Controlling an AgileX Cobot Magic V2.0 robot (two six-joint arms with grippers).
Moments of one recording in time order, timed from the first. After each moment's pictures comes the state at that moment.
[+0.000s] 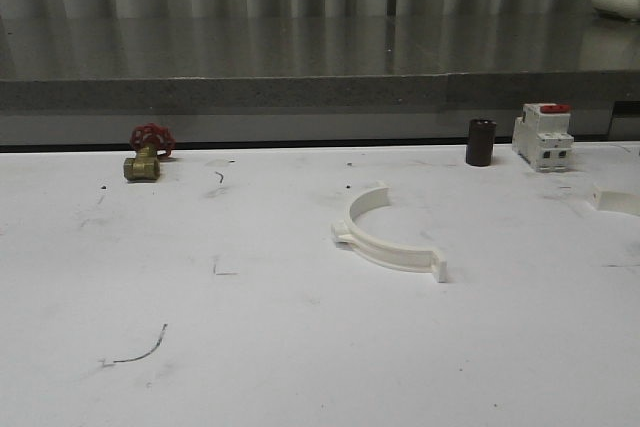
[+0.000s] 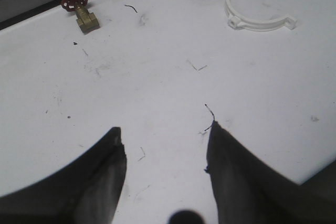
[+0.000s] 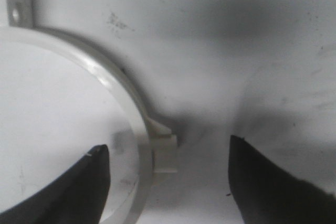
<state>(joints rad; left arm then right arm) -0.52 0.58 -0.68 0.11 0.82 -0.02 -0.19 1.90 -1.23 0.01 0.73 -0.11</state>
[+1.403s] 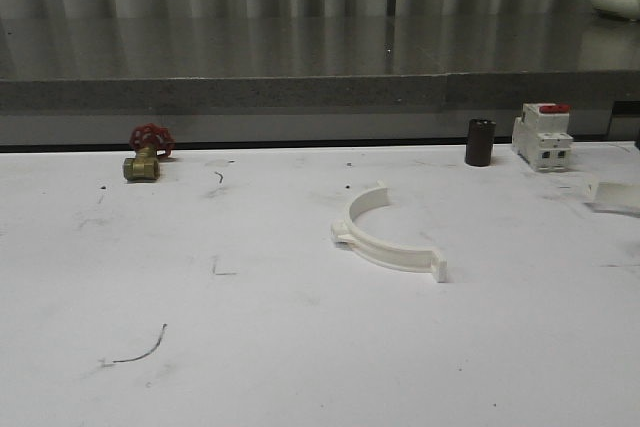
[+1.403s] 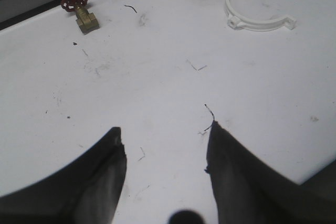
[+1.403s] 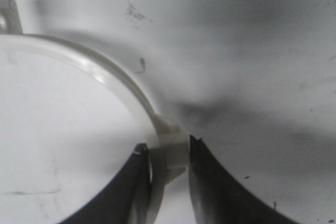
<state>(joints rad) -0.52 0.58 -0.68 0.11 0.82 -0.02 -0.19 1.88 -1.27 0.08 0.81 -0.11</state>
